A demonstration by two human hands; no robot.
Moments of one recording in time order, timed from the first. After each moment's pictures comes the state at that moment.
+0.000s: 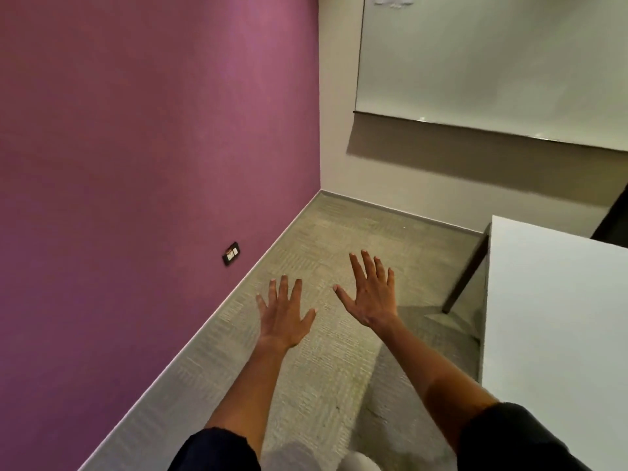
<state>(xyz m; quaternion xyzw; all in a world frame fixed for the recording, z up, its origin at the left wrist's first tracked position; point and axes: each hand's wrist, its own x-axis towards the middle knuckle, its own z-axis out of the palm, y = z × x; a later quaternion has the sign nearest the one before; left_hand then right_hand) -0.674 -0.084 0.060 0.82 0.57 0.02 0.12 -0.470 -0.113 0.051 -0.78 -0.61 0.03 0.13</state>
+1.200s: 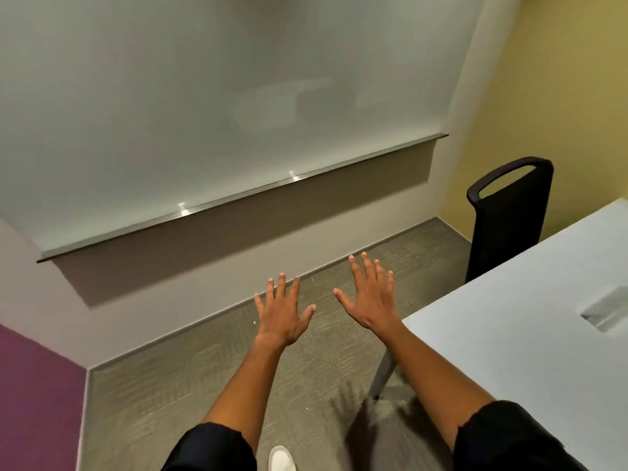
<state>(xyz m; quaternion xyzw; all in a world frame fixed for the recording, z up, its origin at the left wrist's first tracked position) 0.089 0.506 0.038 0.98 0.14 -0.04 0.13 0.179 0.315 0.030 -0.98 -0.19 -0.01 0.12</state>
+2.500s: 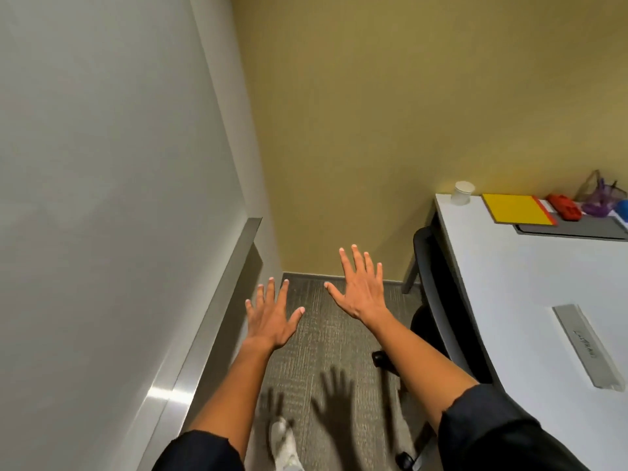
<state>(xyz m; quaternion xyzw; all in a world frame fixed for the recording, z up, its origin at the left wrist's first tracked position) 0.965 0.322 0.035 0.94 -0.32 -0.12 0.09 0.874 0.127 0.035 -0.95 0.29 -0.06 0.10</state>
